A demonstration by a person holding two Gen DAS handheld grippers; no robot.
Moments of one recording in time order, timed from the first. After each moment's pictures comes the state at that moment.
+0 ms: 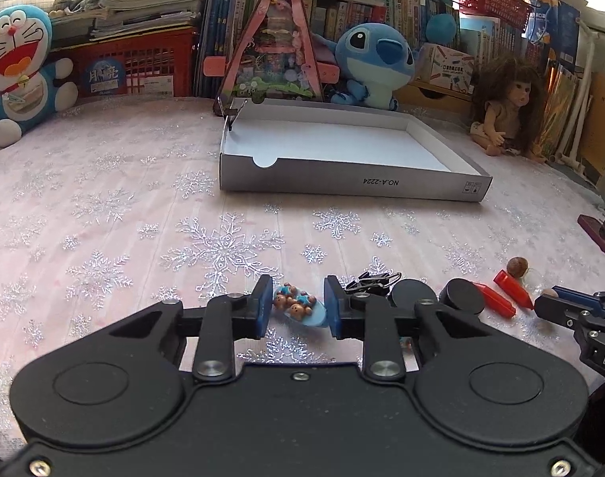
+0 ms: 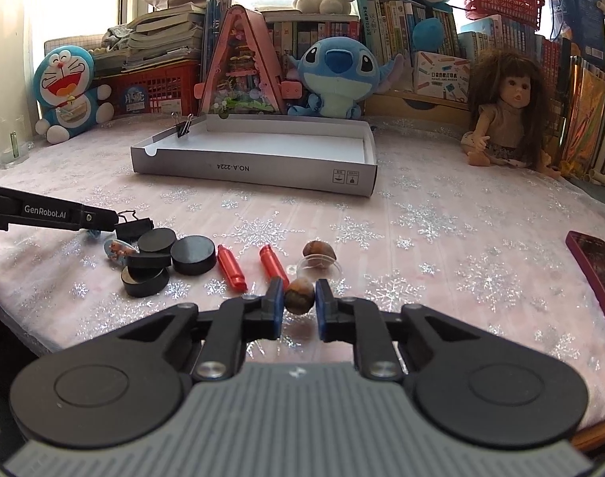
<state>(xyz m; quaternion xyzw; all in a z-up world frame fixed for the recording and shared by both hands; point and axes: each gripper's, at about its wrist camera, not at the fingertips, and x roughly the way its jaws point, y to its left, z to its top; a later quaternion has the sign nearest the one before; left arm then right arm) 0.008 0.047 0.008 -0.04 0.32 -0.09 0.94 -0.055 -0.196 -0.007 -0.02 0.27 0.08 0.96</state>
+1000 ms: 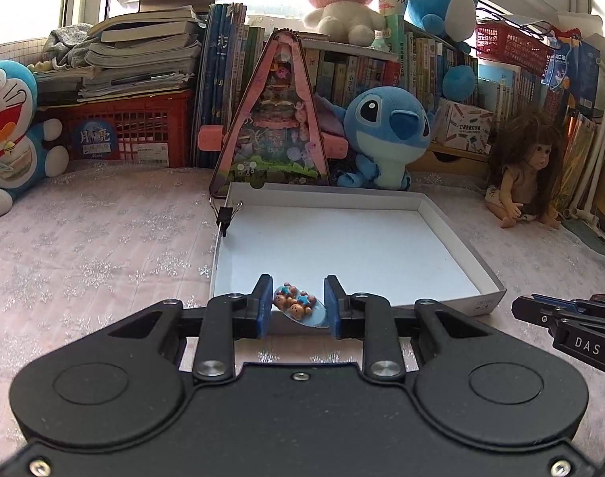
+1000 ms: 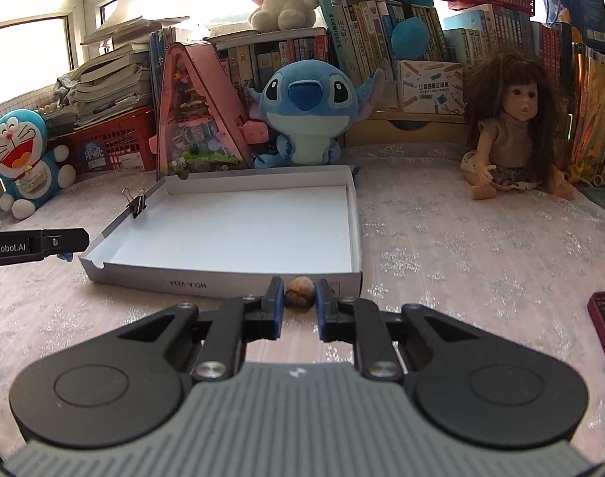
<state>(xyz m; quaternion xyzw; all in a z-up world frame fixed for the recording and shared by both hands) 0.098 0.033 0.081 -0.04 0.29 -0.07 0.95 0.065 -0.212 0.045 0.04 0.28 0.06 0.96</state>
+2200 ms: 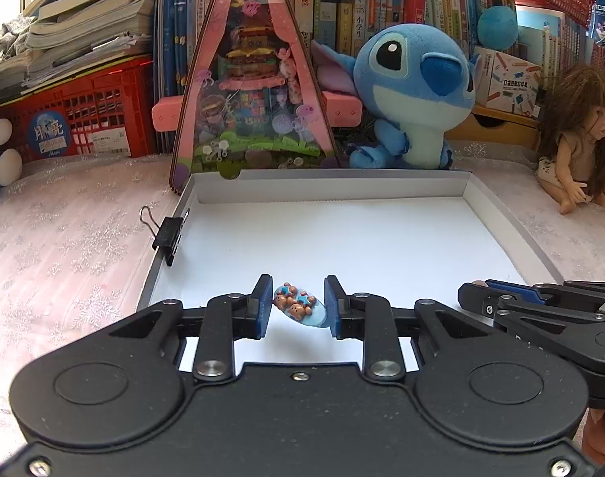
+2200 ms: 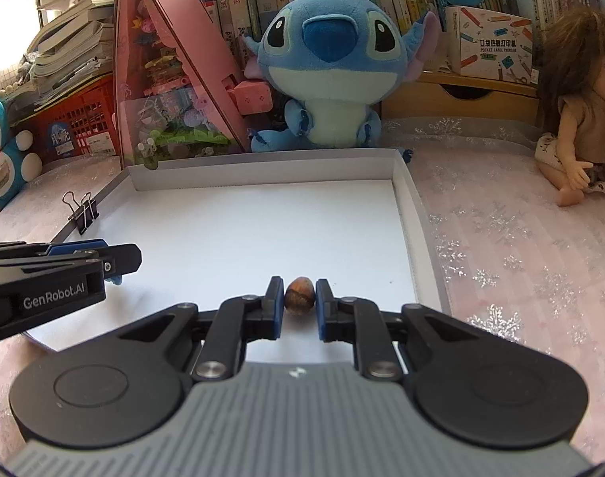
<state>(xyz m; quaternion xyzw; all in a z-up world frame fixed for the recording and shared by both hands) 0.223 -0.017 0.021 0.00 0.33 -0.04 0.94 0.203 -0.181 -0.001 0.04 0.33 0.08 0.94</state>
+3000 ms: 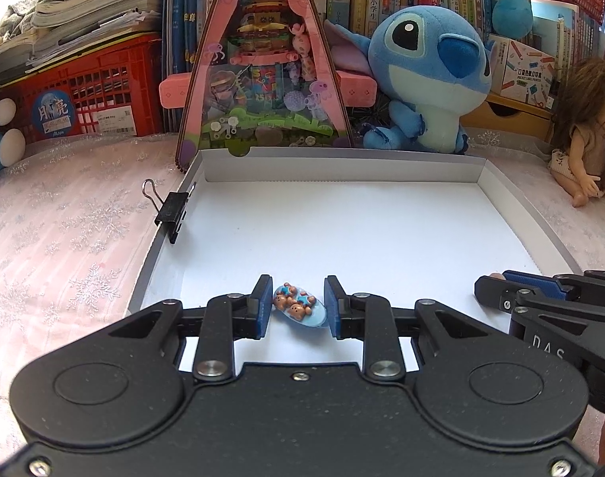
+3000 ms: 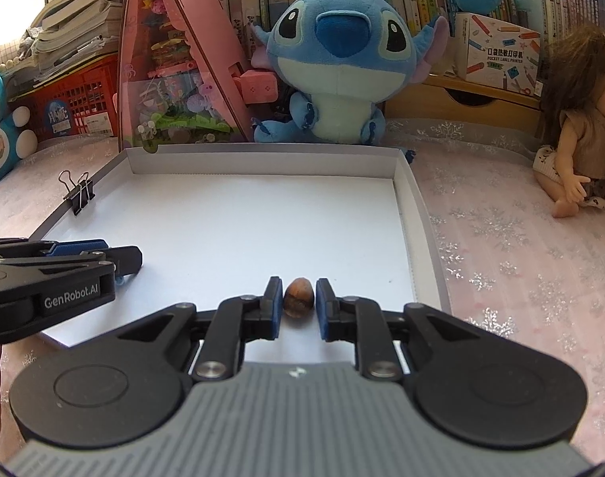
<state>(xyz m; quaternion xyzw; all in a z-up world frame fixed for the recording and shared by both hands) 0.228 -0.014 0.008 -0.01 0.35 -0.03 0.94 0.203 -0.173 0.000 0.01 0.34 0.07 0.94</state>
